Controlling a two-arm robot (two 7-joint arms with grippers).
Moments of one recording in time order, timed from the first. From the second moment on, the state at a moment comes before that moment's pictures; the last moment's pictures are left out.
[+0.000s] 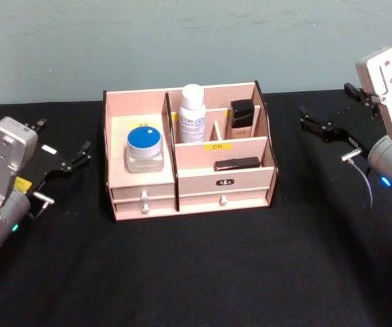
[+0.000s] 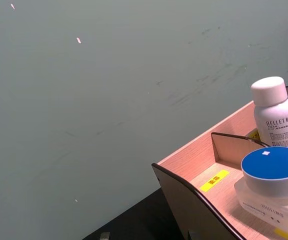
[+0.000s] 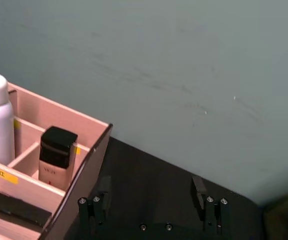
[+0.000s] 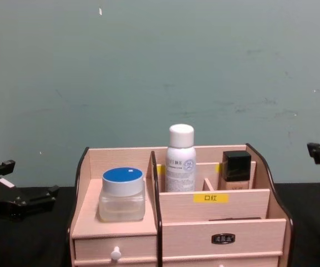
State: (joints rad) left arm -0.20 0.60 0.45 -1.41 -0.25 -0.12 0.03; right arm 0.17 0.42 -0.22 -1.69 0.08 0.33 0.12
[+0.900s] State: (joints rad) left arm -0.20 0.60 0.45 -1.41 -0.25 -0.12 0.03; right arm 0.16 0.40 -0.20 -1.66 0.07 0.33 0.14
